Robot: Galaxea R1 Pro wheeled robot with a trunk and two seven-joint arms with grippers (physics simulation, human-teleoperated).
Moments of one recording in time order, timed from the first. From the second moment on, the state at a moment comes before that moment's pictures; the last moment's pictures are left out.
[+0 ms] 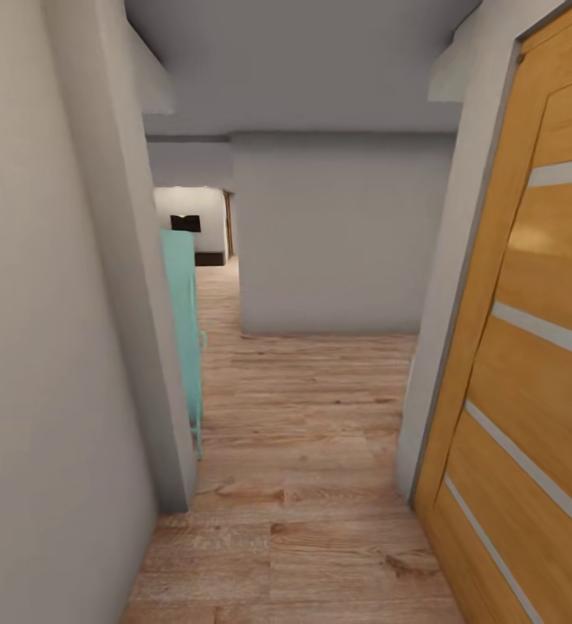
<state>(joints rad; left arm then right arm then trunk) -0.23 0.02 -0.04 0.00 0.34 -0.02 -0.03 -0.17 -0.07 0.08 0.03 -0.02 -0.12 0.05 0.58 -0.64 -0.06</state>
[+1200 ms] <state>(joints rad) -0.23 0.02 -0.04 0.00 0.33 -0.02 -0.03 -0.17 -0.07 0.08 0.03 -0.02 -0.11 0.05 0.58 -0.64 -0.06</state>
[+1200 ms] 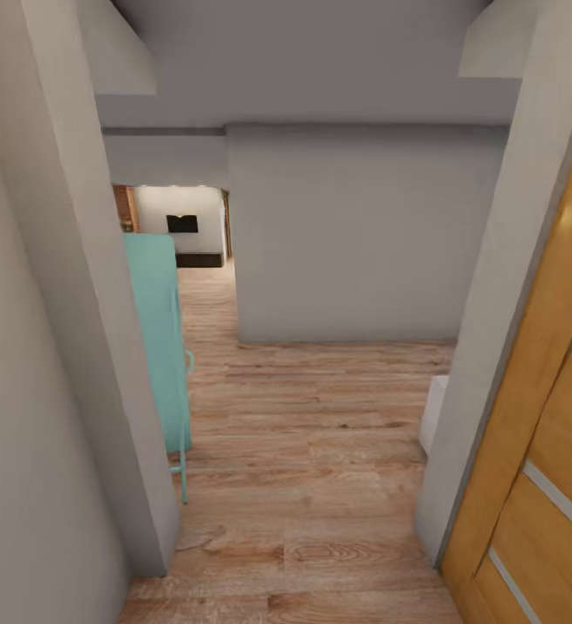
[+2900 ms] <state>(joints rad) -0.23 0.03 -0.04 0.00 0.33 -0.01 -0.03 -0.17 -0.07 0.08 0.03 -0.02 -0.11 0.05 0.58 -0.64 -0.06</state>
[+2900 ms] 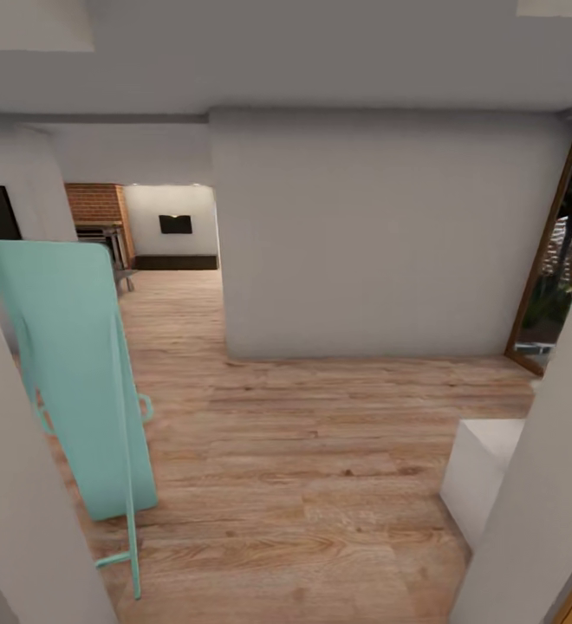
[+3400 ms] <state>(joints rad) -0.23 0.03 -0.04 0.00 0.33 -0.01 -0.03 -0.17 -0.07 0.08 0.03 -0.02 -0.11 0.05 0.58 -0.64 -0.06</state>
